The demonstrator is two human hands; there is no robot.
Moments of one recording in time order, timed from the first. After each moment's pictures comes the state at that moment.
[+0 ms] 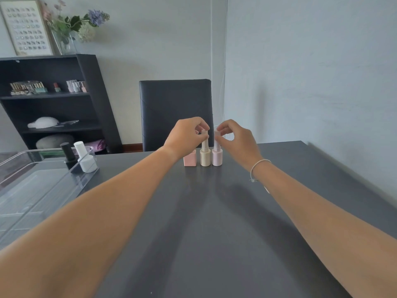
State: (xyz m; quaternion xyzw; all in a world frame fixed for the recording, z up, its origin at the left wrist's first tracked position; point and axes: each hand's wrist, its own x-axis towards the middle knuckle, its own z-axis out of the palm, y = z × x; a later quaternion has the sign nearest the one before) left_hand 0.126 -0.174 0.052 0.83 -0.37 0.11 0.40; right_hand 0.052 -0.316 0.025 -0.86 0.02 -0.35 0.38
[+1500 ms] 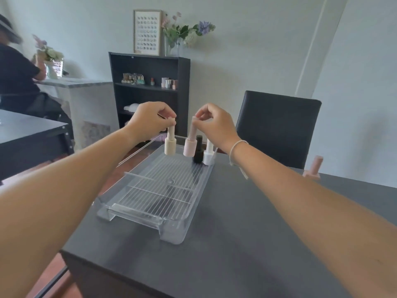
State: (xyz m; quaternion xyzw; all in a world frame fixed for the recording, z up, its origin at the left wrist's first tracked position) left_hand 0.180 0.182 0.093 0.89 -0.18 0.24 0.35; right_hand 0.154 -0.001 0.089 -0.84 -0.19 -0.26 0.44
